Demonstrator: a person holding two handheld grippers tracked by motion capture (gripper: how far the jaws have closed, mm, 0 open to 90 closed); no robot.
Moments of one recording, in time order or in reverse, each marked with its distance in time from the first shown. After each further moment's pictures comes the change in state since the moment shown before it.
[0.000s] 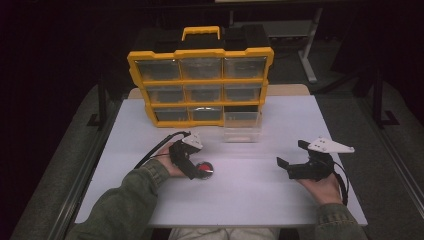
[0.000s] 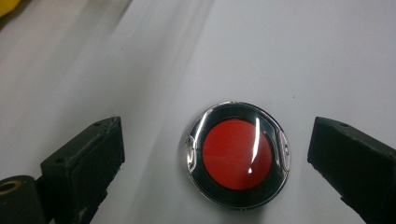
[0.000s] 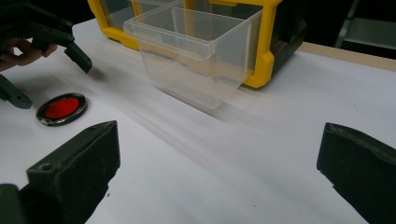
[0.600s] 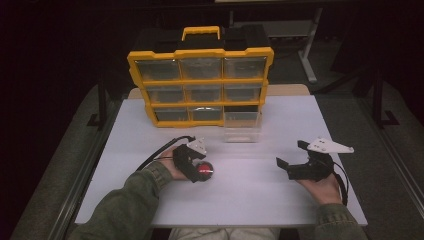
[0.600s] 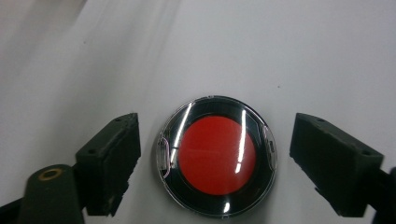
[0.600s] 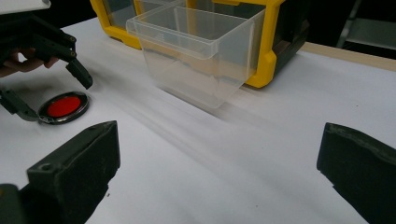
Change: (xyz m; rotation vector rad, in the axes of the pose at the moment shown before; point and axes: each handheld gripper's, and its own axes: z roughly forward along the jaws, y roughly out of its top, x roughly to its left) left arm -0.007 -0.001 0.012 0.038 -0.040 0.040; right arm 0.001 0.000 0.000 0.000 0.005 -0.006
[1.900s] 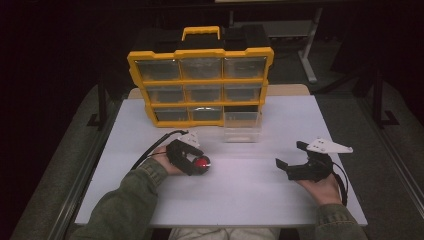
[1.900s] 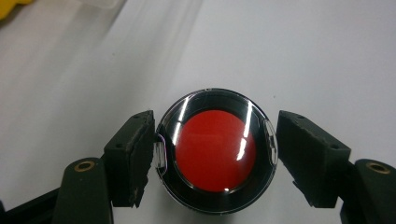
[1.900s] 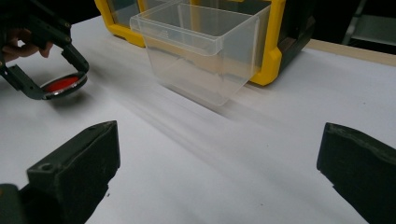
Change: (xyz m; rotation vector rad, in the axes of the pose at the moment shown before) left arm 0.009 -0.001 -0.025 -0.076 -0.007 -0.039; right arm 0.001 -0.001 0.001 0.009 0.014 0.005
